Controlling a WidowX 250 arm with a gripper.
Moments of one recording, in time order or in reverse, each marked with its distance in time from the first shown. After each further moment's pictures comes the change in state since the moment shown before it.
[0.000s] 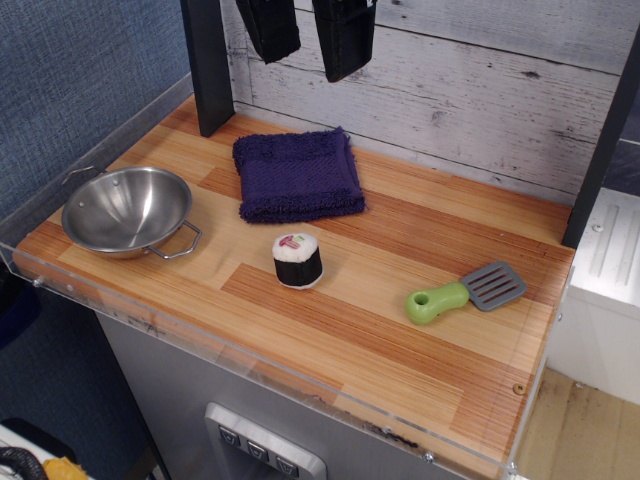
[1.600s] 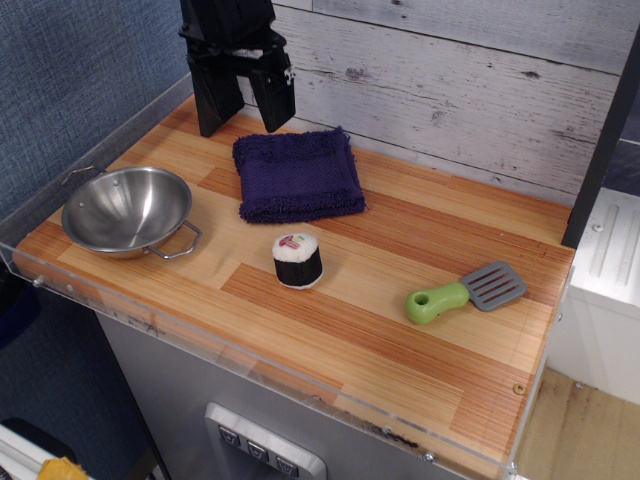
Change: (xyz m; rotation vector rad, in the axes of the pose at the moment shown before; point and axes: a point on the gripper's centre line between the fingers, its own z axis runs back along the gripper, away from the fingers) arm 0.024 0.116 -0.087 0.019 -0.055 0.127
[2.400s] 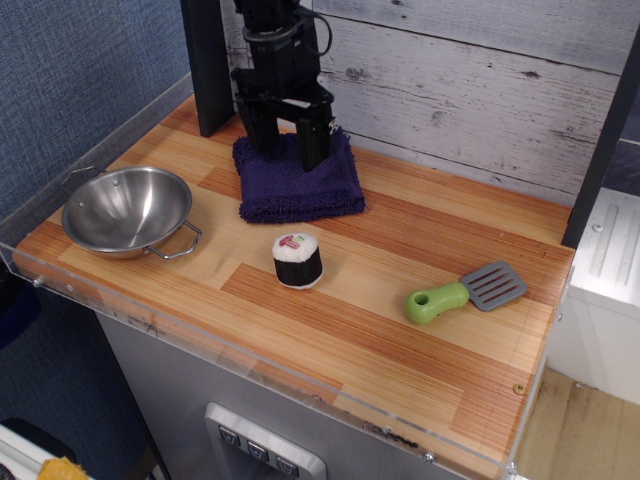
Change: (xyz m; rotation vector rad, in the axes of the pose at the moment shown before) arm 0.021 0.005 -0.055 0.076 0.073 -0.012
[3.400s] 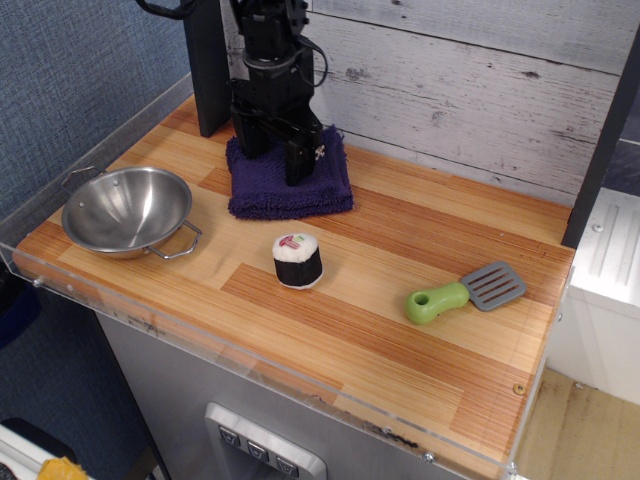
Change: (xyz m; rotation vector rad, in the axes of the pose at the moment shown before) arm -0.005 0.010 -0.022 0.139 0.015 -0.088
